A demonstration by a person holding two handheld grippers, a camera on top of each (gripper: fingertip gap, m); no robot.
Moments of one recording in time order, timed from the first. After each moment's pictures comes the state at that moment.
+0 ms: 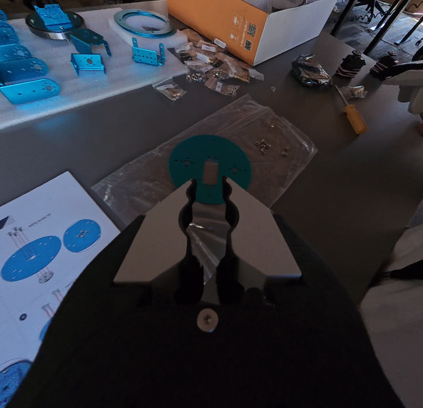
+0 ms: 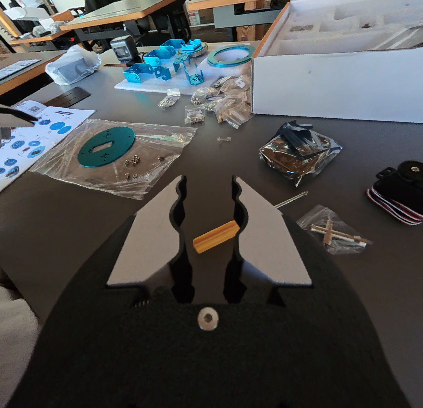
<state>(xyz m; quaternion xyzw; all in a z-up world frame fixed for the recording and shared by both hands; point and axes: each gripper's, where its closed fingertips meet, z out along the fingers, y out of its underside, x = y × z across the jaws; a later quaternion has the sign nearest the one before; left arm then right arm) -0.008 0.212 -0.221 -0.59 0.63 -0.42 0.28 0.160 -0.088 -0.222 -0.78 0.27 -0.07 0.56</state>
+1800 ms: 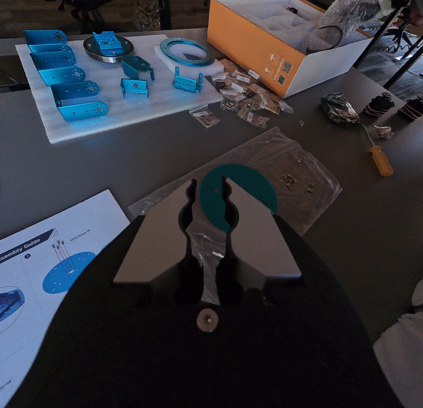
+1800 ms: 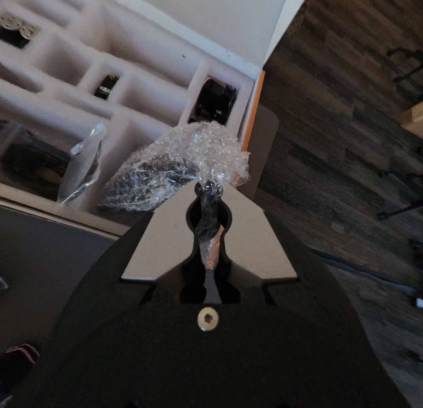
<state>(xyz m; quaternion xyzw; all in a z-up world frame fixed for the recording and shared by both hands) 0.024 0.246 -0.200 -0.62 0.59 -0.42 0.30 0.548 -0.134 -0.172 -0.88 0.23 -0.25 0.33</state>
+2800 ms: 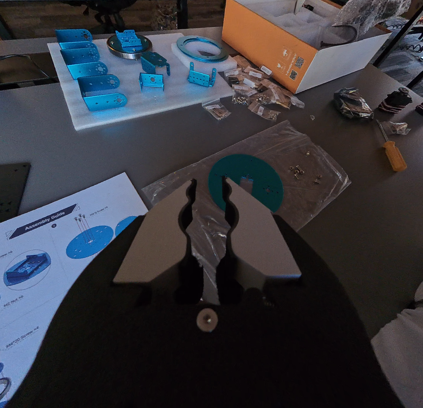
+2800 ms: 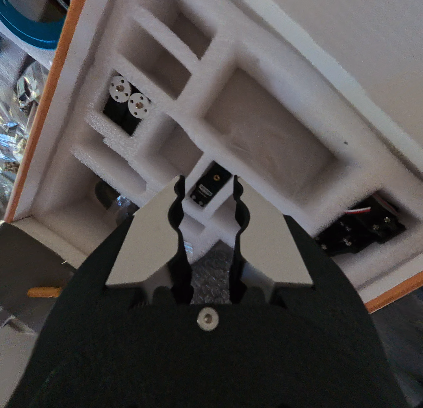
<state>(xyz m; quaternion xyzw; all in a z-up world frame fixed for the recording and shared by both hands) -0.001 0.253 -0.199 -0.63 0.58 -0.40 0.33 0.543 0.047 -0.229 -0.98 0.14 0.06 0.13</state>
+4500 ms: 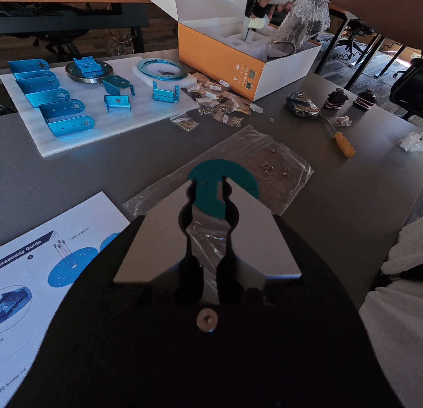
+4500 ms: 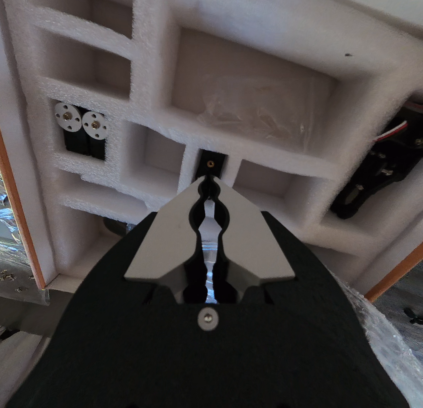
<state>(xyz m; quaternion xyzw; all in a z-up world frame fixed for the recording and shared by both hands) -0.011 0.236 -0.187 -0.56 0.61 -0.46 0.31 0.536 0.033 -0.247 -0.94 0.34 0.02 0.06</state>
